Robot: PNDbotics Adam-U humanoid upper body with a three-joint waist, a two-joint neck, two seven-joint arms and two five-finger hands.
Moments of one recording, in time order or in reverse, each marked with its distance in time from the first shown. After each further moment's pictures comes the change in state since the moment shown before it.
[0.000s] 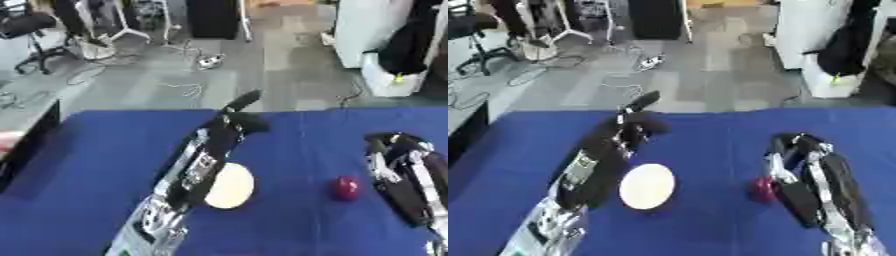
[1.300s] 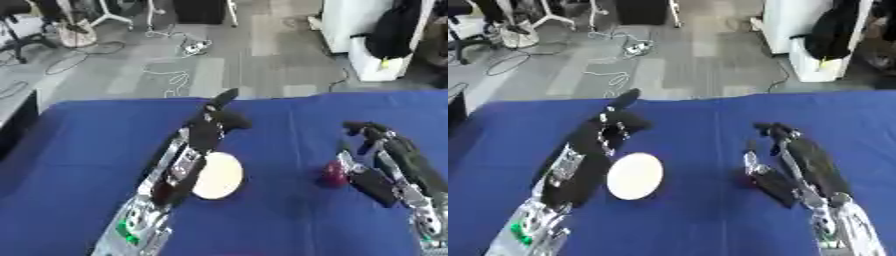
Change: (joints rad) left arm 0.025 -0.001 0.006 0.001 -0.031 0.015 0.017; right arm -0.138 -0.090 -0.024 0.177 0.237 -0.022 0.239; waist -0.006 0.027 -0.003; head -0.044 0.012
